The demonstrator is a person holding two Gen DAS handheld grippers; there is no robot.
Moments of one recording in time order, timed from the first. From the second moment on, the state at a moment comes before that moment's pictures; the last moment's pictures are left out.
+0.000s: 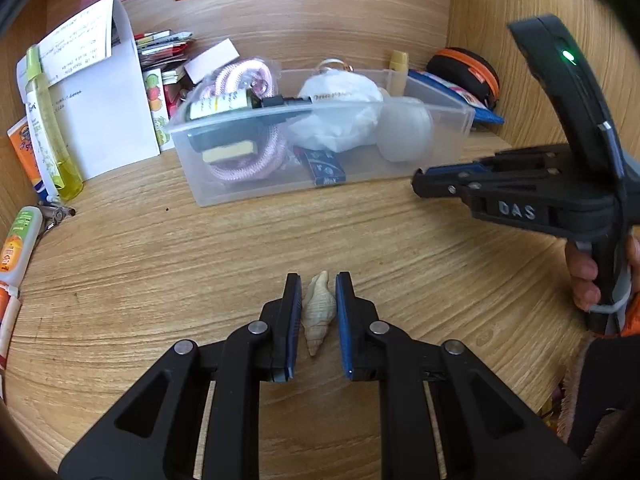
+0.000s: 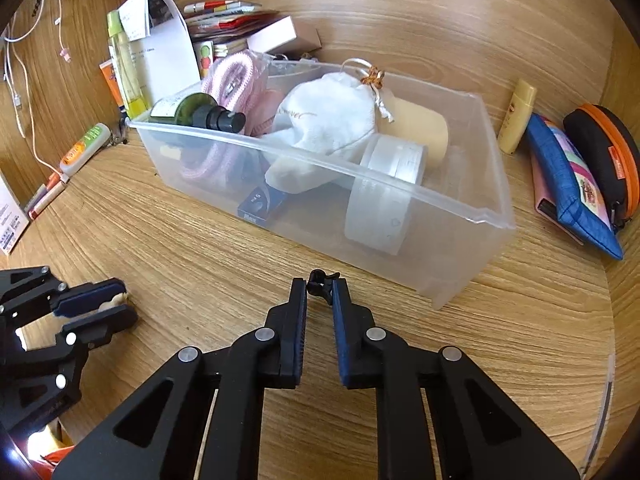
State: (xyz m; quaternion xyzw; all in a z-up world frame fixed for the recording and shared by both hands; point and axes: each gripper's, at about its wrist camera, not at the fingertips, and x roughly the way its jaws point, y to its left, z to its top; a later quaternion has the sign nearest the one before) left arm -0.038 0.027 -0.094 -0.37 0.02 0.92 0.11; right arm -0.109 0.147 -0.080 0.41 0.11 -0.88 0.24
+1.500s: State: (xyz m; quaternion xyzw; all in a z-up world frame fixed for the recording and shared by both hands) left arm -0.135 0.038 -0.012 -0.30 0.00 0.94 0.14; right arm -0.130 0.188 -0.001 0.31 0.08 -0.92 0.24
